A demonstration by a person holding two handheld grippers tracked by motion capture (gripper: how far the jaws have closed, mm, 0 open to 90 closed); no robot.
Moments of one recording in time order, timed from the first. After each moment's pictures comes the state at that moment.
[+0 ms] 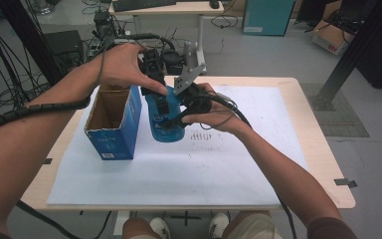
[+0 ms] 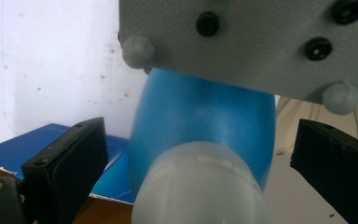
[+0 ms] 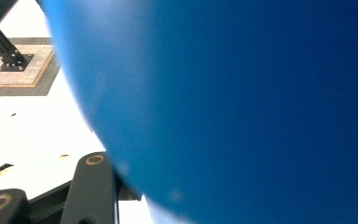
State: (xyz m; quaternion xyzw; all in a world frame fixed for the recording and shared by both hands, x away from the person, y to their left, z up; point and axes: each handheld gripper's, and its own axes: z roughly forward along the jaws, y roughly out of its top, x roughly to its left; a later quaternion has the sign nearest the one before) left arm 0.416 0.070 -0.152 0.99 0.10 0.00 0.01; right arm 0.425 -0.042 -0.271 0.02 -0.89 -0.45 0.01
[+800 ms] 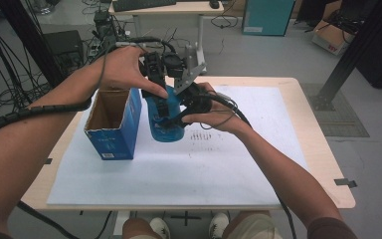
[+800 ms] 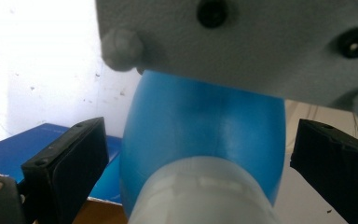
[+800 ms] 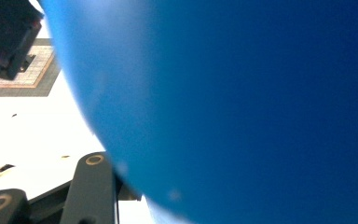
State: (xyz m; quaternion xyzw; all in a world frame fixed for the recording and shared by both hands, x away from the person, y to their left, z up) left arm 0.410 0.068 -0.161 0.99 0.14 0.00 0.04; right arm 0.429 -0.041 -0.271 0.05 -0.88 -0.46 -0.01
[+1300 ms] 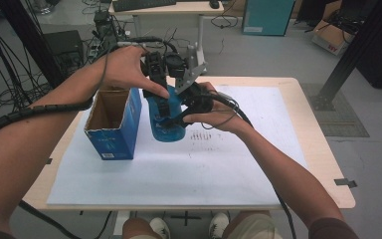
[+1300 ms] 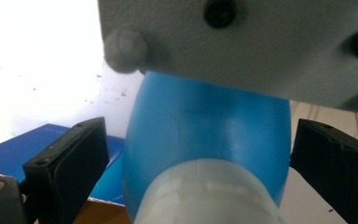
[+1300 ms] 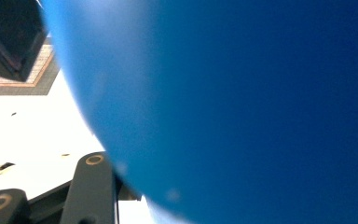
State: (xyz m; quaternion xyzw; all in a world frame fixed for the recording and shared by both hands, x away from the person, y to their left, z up) left arm 0.412 0.066 -0.160 0.99 0.13 0.00 0.02; right arm 0.432 -0.042 -0.269 0.07 -0.88 -0.47 -0.03
